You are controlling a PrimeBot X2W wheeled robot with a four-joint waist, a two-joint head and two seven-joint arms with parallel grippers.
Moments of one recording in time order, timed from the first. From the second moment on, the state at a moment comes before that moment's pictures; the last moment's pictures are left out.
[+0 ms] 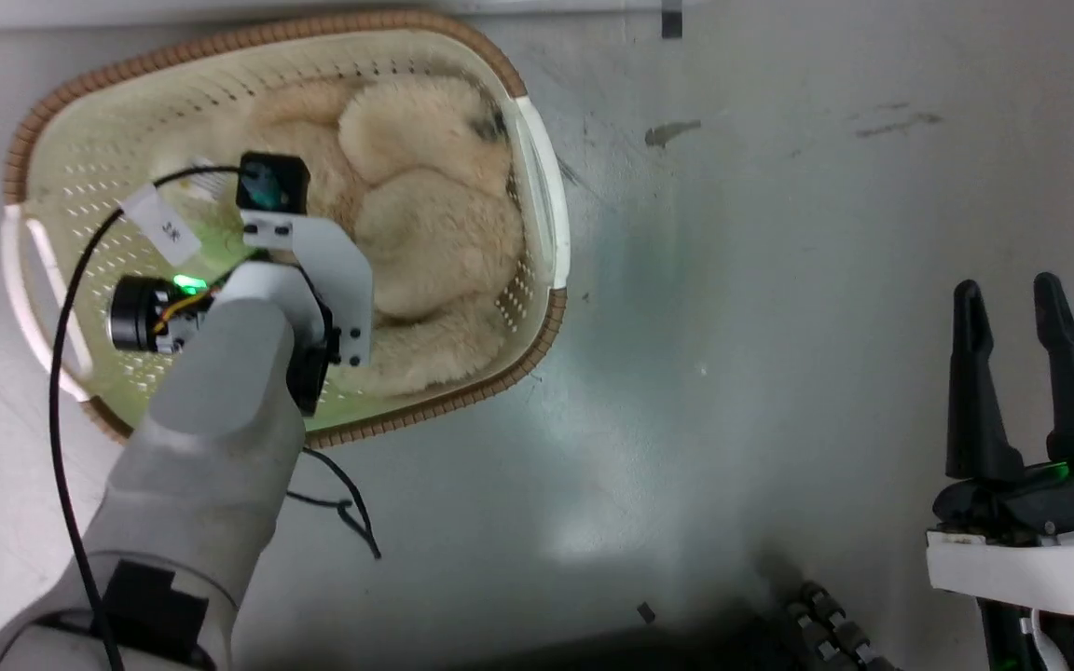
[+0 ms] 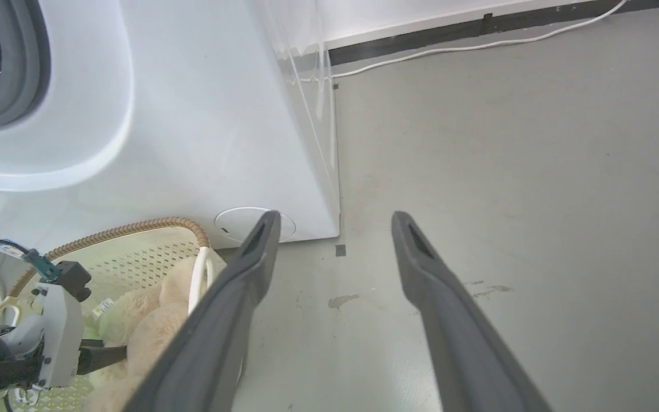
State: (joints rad) left arm -0.98 0.16 -0.40 1.05 -0.31 0.14 0.27; right arm -0.09 -0.05 -0.02 -0.27 0.35 0.13 -0.23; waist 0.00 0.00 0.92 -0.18
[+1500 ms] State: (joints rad) left arm -0.91 0.06 -0.45 1.21 -0.52 -0.02 -0.03; right arm -0.20 -0.05 0.02 -0.07 0.38 0.13 -0.26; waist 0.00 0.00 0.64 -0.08
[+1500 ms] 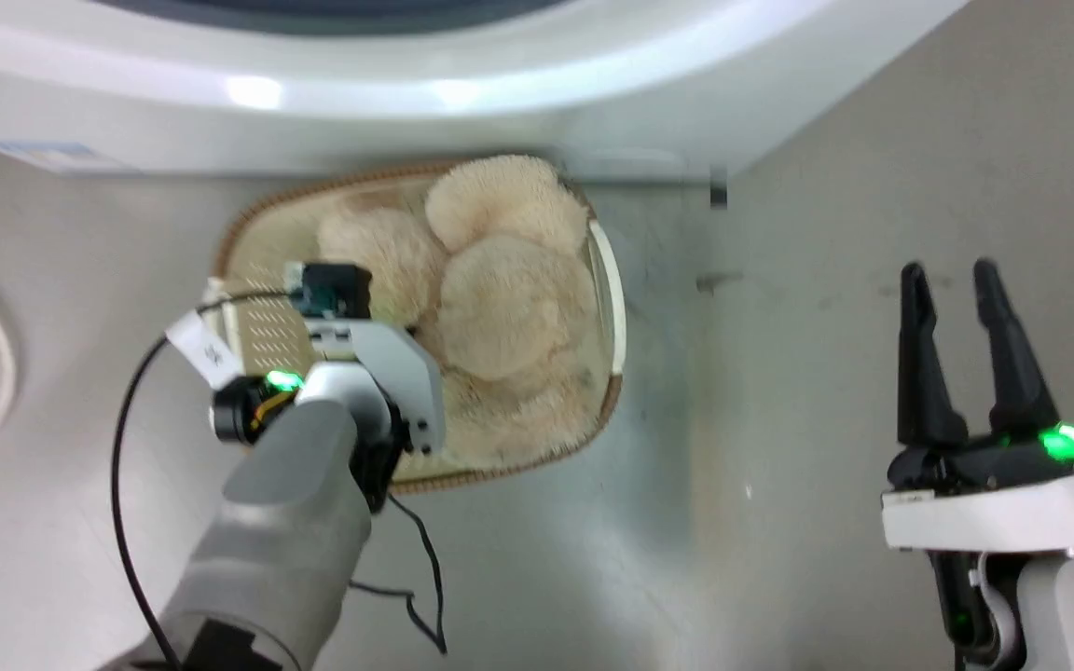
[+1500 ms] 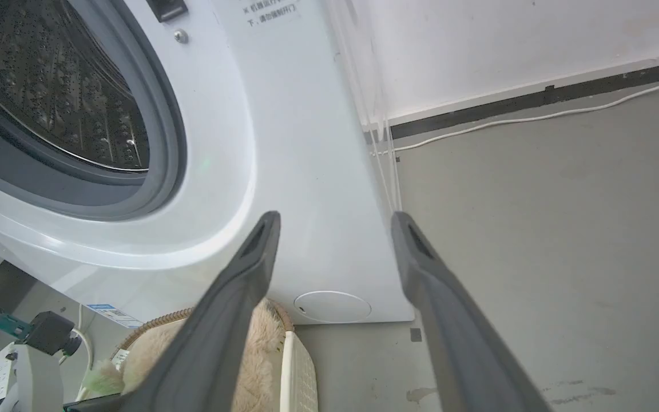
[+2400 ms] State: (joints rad) left arm -0.61 0.09 -0.46 0.78 -0.60 0.07 -0.25; right arm -0.03 -0.05 -0.01 0.01 0.36 0.13 -0.26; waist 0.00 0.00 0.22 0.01
